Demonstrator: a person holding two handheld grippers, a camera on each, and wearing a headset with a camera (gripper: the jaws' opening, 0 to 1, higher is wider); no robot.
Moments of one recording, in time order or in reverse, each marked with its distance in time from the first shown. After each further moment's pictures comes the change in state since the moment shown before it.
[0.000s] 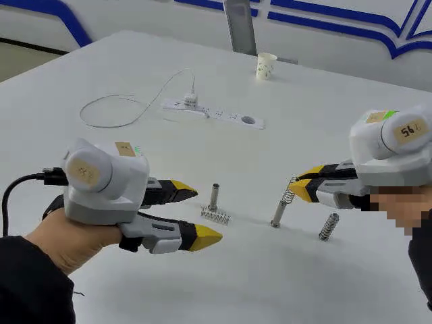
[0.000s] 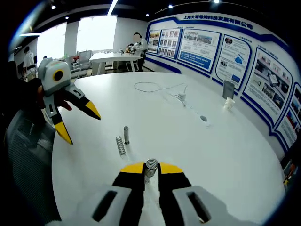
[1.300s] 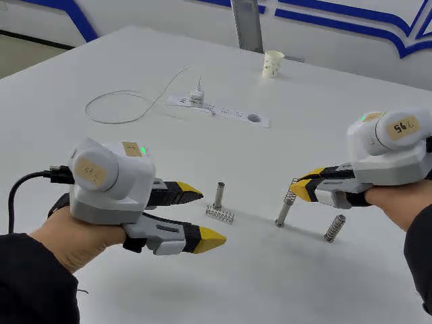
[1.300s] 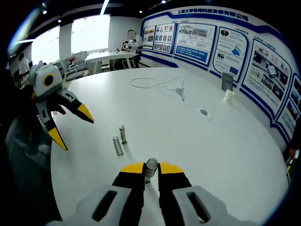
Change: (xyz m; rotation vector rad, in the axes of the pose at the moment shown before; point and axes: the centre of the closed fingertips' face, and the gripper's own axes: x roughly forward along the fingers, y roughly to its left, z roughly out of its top) left arm 0.001 -0.003 -0.004 -0.004 0.008 -0.014; right arm 0.010 -0.002 -0.002 0.056 0.040 -0.003
